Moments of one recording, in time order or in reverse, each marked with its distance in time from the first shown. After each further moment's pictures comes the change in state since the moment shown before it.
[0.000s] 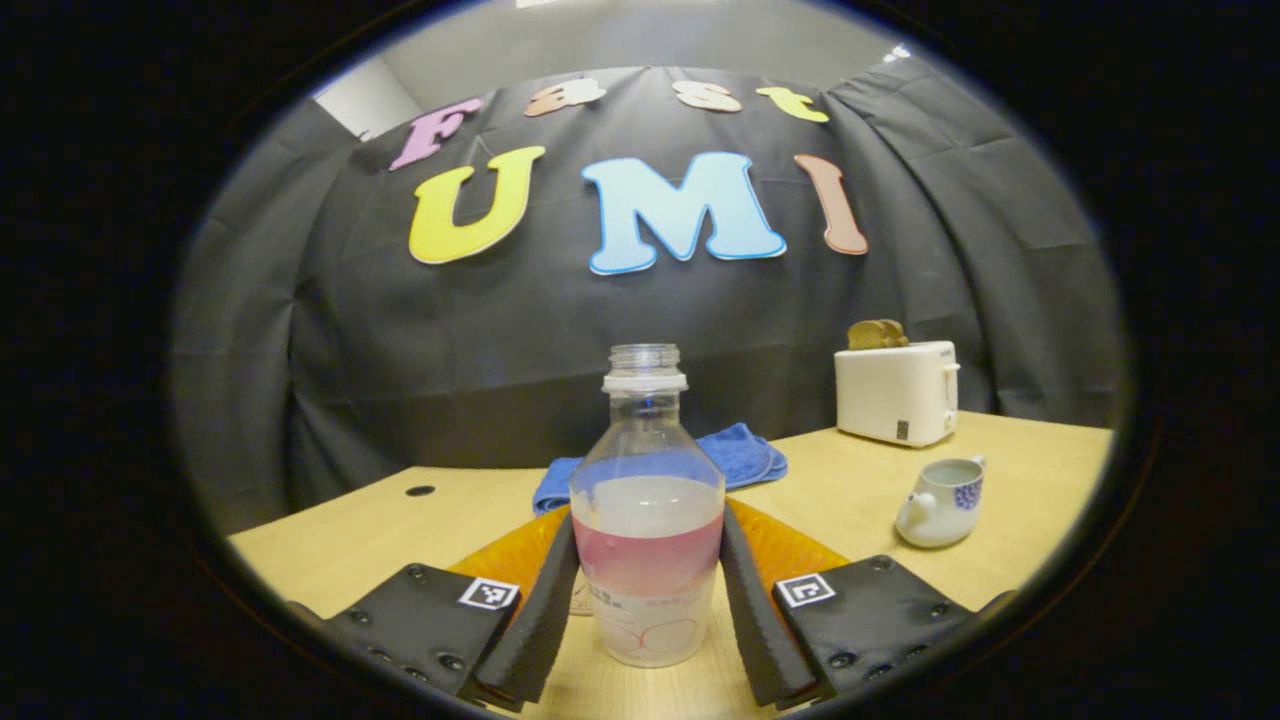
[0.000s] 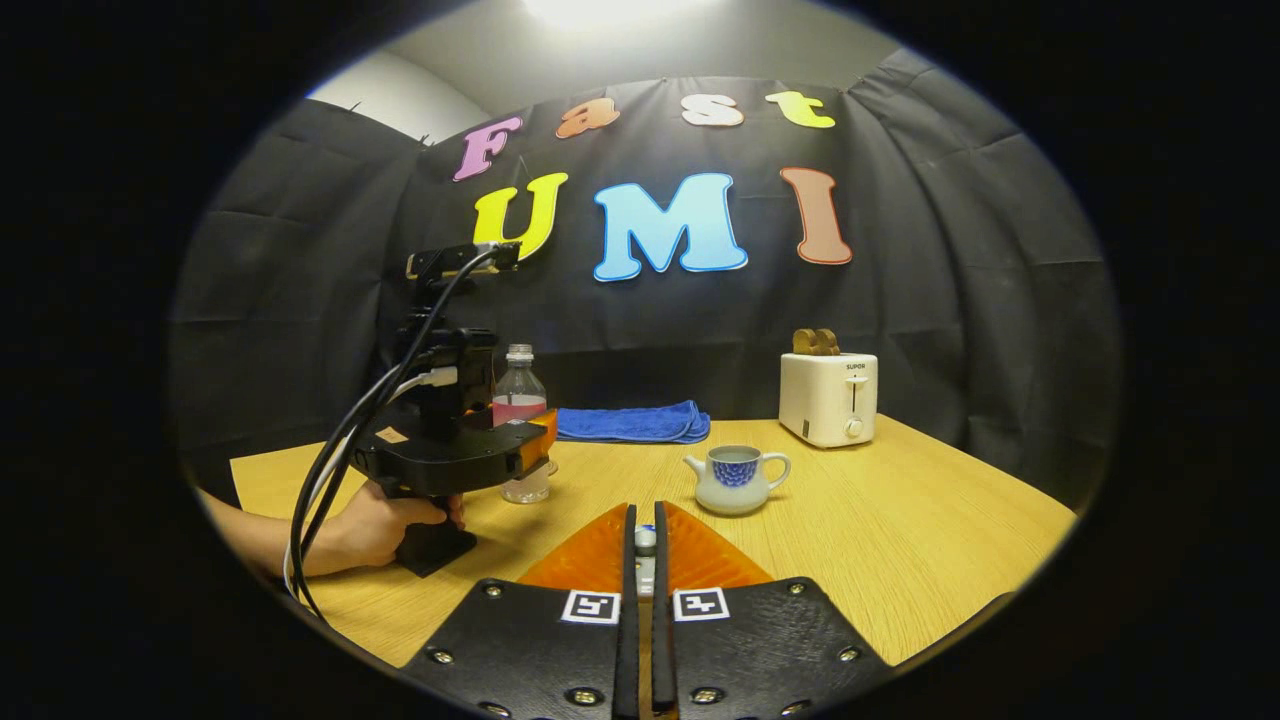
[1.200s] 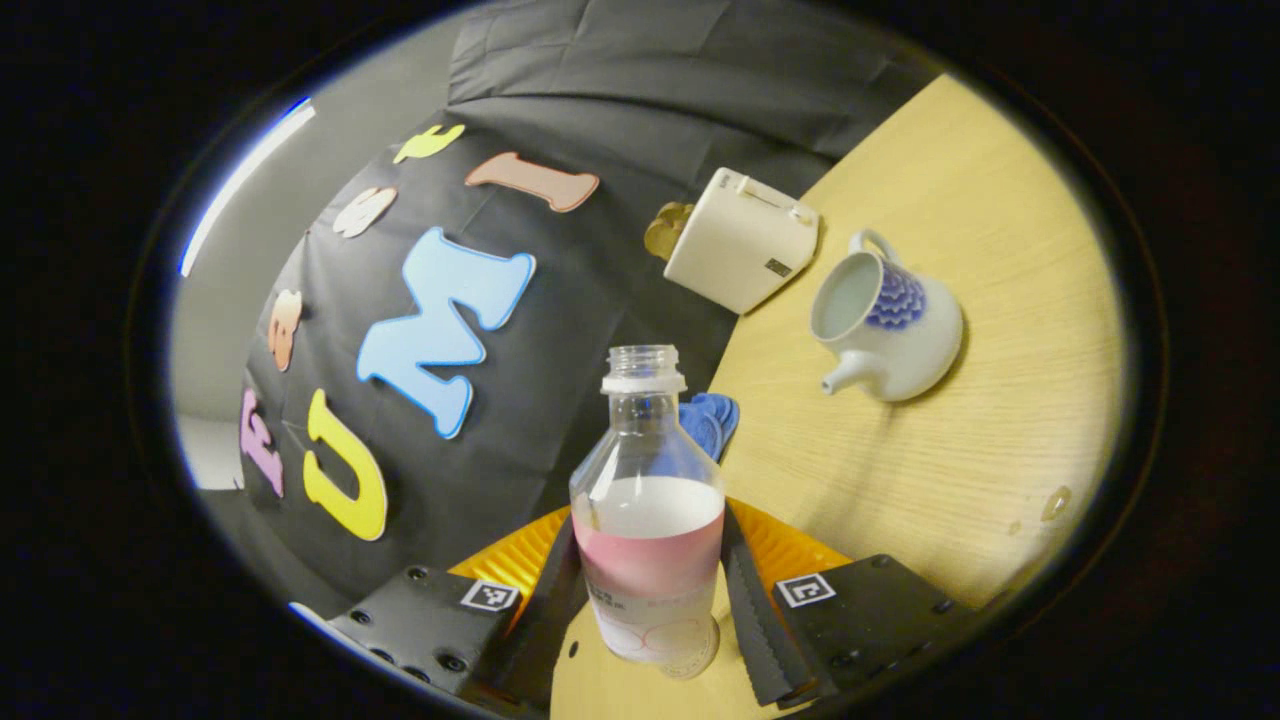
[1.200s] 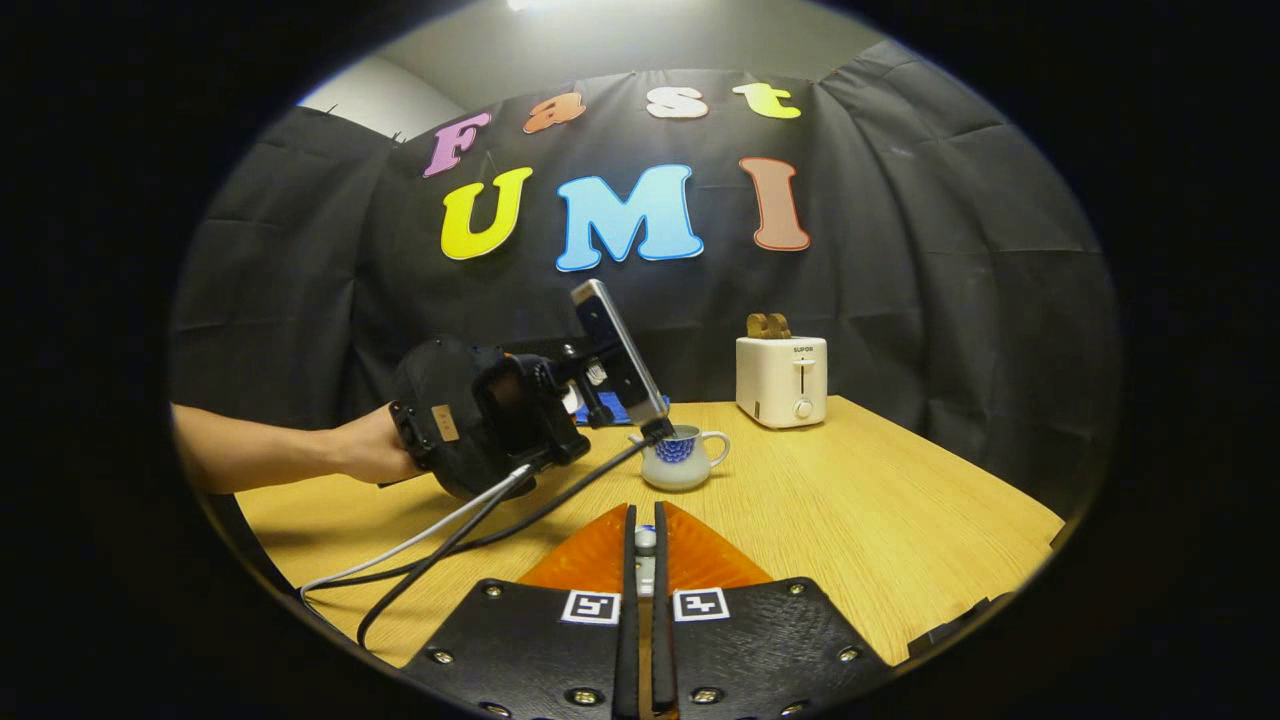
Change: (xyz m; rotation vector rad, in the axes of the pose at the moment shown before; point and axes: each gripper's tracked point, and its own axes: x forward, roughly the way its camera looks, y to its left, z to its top) left arm 0.044 -0.105 0.004 1.016 -0.014 -0.159; right arm -0.033 -0.043 -0.009 0.030 0.047 -0.076
